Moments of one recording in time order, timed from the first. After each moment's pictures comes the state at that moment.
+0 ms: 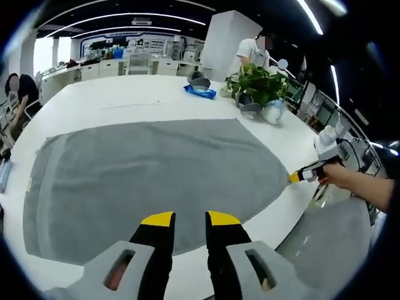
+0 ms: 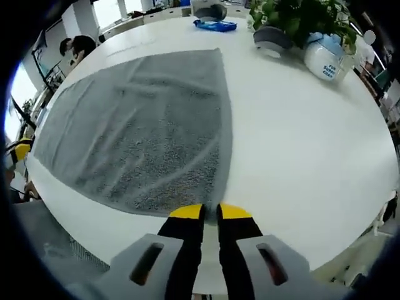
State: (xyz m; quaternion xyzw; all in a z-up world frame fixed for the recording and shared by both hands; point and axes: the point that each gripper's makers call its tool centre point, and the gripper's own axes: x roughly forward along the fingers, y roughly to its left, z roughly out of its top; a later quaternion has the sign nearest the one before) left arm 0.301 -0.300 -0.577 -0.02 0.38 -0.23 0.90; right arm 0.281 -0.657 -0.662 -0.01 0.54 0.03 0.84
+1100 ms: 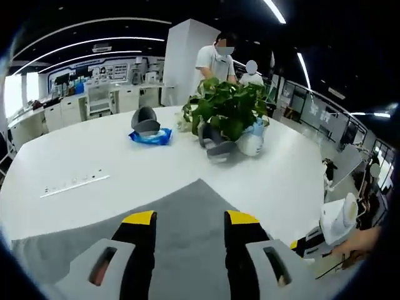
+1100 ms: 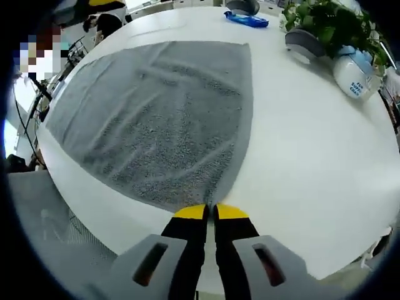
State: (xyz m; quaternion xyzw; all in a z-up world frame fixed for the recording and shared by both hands) left arm 0.473 -0.524 -0.505 0.04 0.28 -0.33 0.90; right arm 0.282 -0.657 -0.666 -0.05 0.56 0.12 0.82
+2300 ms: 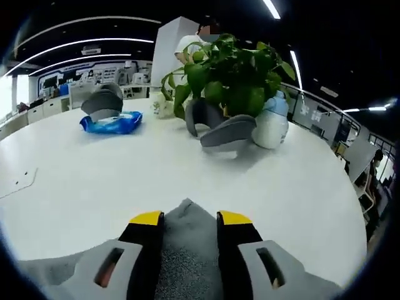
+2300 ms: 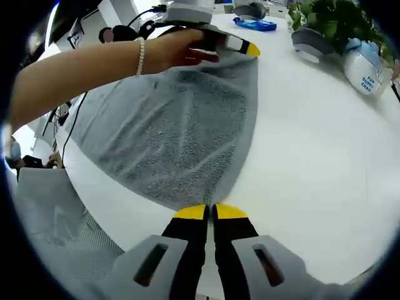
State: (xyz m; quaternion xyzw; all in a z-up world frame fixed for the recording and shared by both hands) left arm 0.574 -0.659 -0.649 0.06 0.25 -0.37 0.89; right arm 0.282 -0.657 -0.667 -0.01 0.54 0.18 0.83
